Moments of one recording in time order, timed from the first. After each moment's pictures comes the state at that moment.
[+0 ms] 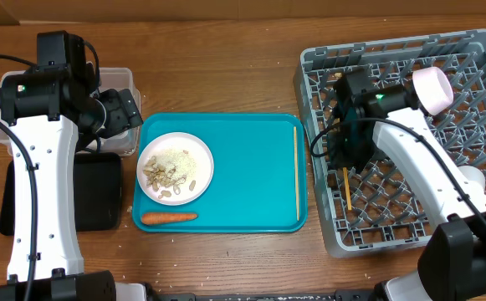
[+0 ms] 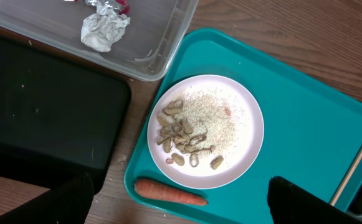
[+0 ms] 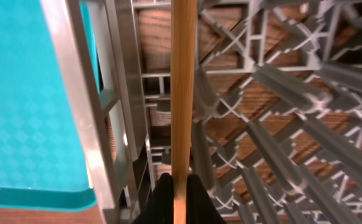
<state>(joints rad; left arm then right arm) 0.11 1.58 1.72 -1.40 0.03 -0.32 0.26 1.68 1.35 -1.23 0.02 0.18</state>
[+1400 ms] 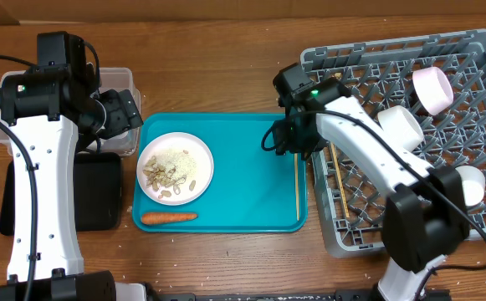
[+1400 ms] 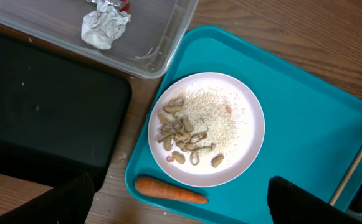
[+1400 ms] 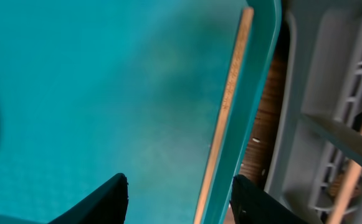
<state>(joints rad) 0.11 1.58 1.72 -1.41 0.03 -0.32 0.48 1.91 1.53 -1.08 -0.07 0.36</state>
